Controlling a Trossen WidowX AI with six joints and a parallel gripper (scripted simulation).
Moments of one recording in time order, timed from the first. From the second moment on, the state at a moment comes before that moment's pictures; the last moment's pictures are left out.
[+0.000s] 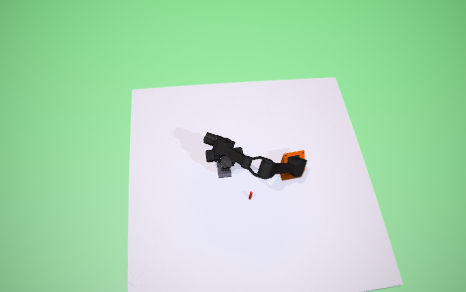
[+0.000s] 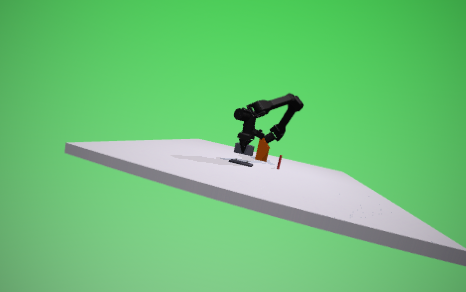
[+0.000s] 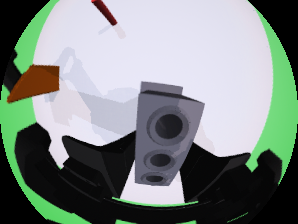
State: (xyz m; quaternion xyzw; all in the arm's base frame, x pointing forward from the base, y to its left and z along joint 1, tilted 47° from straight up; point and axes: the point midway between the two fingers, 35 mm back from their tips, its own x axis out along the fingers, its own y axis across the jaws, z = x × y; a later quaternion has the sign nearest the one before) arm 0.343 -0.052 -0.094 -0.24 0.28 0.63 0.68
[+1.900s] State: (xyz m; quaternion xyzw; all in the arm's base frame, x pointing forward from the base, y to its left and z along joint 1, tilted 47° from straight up) arm 0.344 -0.027 -0.119 -0.25 0.29 0.64 0.67
